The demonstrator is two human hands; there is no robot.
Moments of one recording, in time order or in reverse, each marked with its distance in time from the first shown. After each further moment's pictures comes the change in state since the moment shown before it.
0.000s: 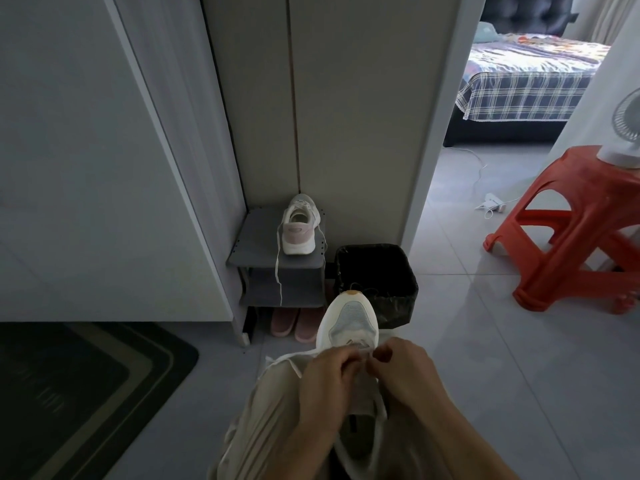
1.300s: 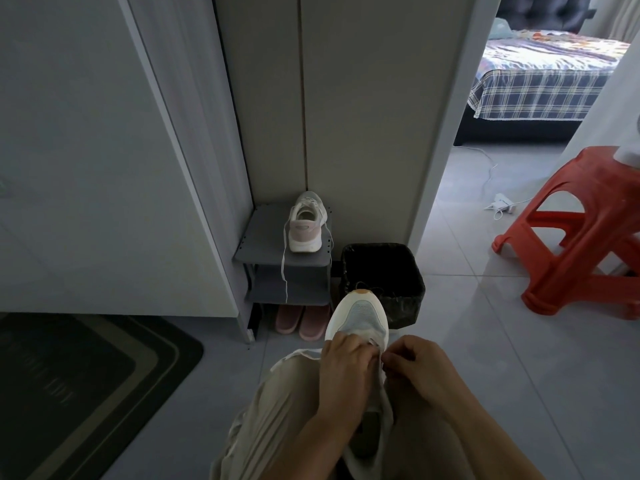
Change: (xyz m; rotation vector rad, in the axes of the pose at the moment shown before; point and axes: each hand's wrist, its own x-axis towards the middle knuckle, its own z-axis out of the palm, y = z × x) left_hand 0.017 -0.016 0.030 0.367 0.179 0.420; right_hand 0.001 0.022 -0.014 0.334 -0.055 -0.129
